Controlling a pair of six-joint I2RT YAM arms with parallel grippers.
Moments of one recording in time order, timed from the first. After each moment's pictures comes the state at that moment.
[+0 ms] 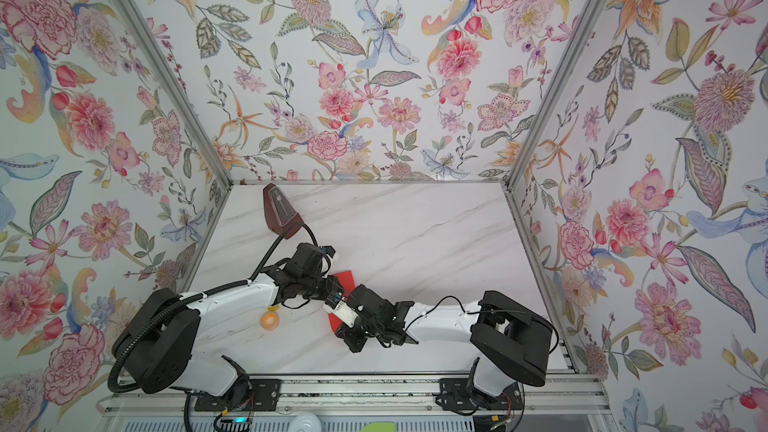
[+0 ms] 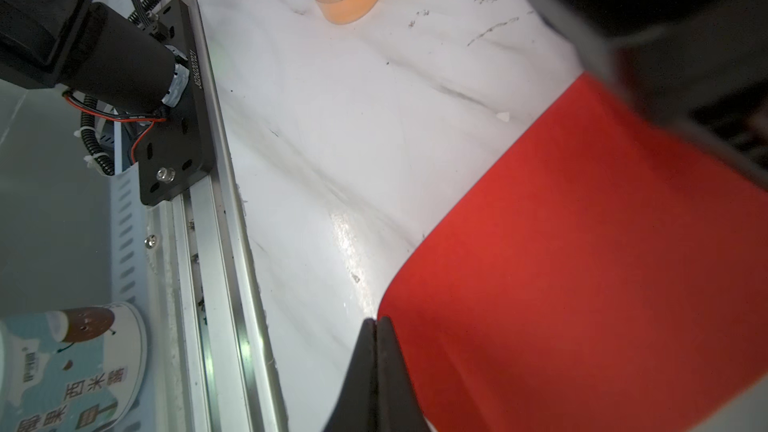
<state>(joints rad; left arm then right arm) -0.62 1.49 0.77 -0.27 0.30 -0.46 1.14 1.56 0.71 0.05 -0.28 0.19</state>
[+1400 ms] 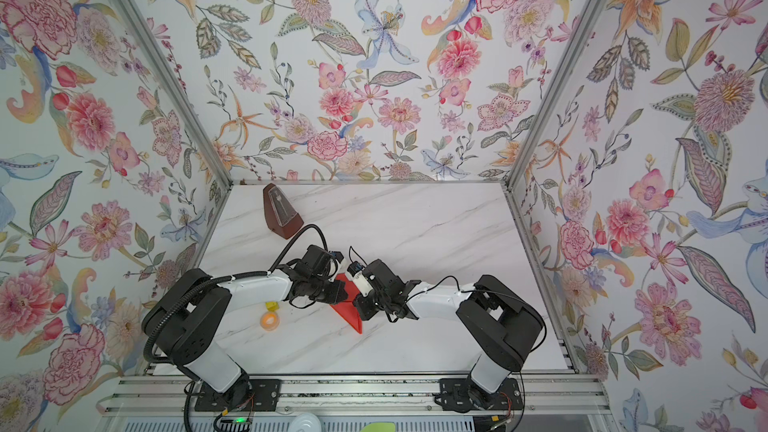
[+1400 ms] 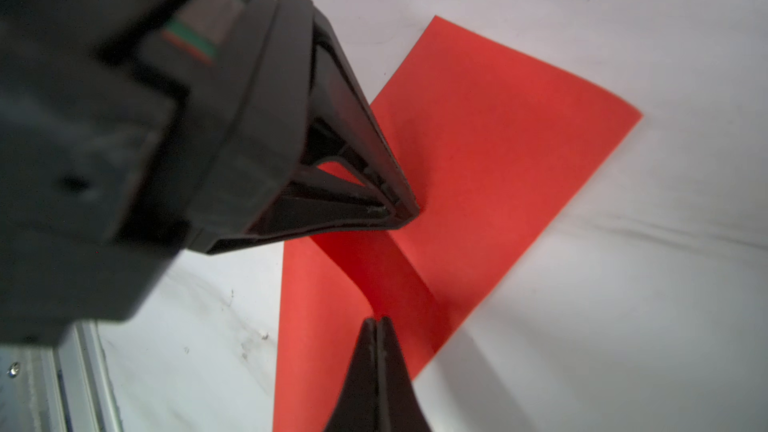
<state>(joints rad) -0.62 1.66 0.79 -0.20 0.34 -0.38 0.89 1.65 0.77 0.03 -0.25 0.22</state>
